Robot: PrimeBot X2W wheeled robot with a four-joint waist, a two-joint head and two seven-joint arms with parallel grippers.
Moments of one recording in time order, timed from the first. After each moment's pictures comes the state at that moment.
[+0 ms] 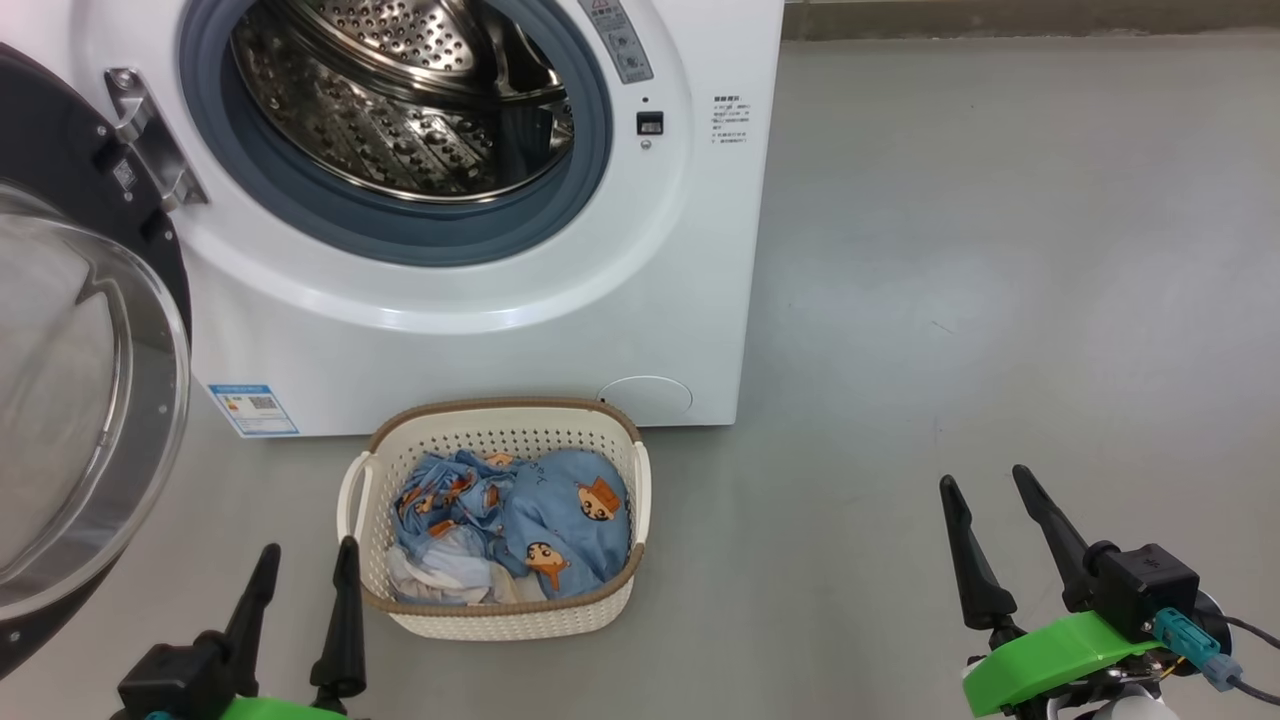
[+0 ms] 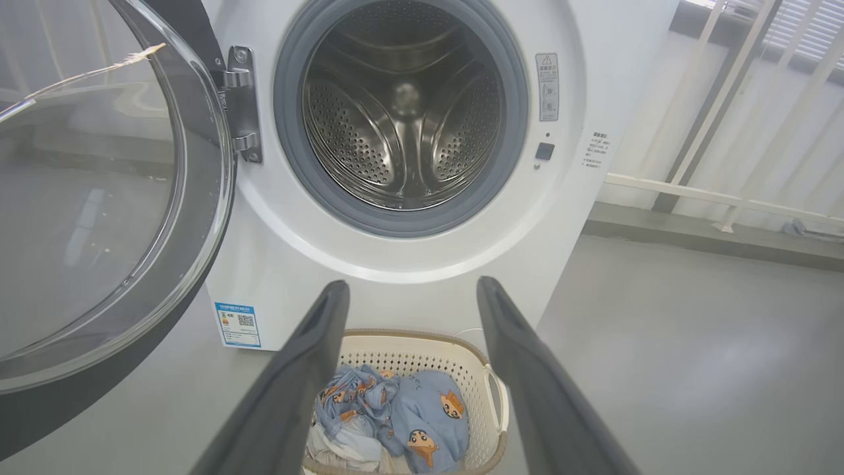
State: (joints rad) left arm 0.00 0.07 -0.05 0.17 -0.32 -0.13 -0.26; right arm -0.08 -0.05 -0.03 0.21 0.15 0.13 -0.25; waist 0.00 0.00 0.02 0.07
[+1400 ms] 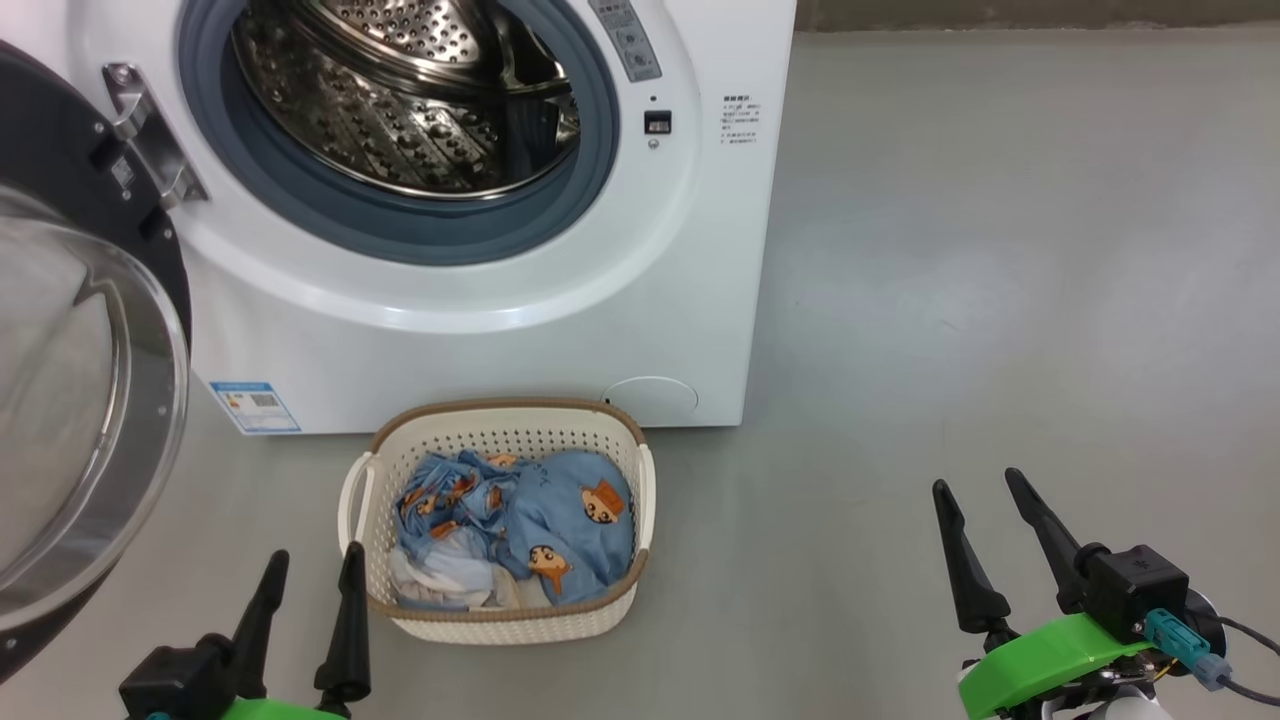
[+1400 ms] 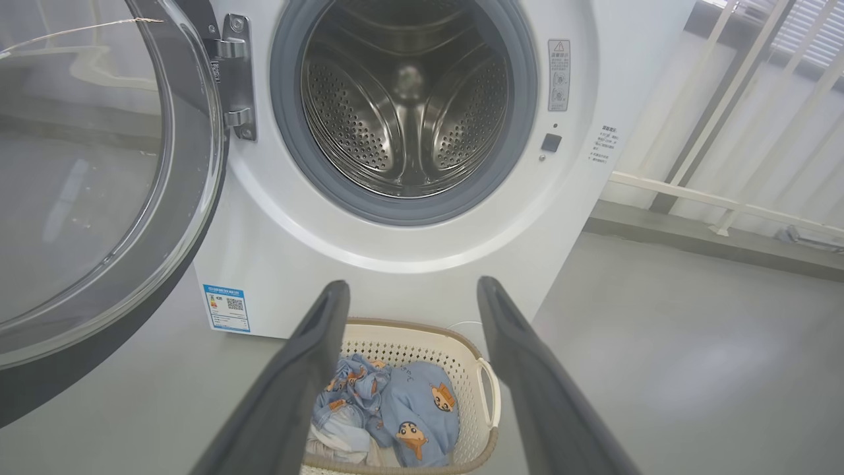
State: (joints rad) left arm 0.00 0.09 -0.08 0.18 -0.39 -0.13 -0.26; right arm -0.09 -0.05 -0.02 0.22 0.13 0.13 -0.25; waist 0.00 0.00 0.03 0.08
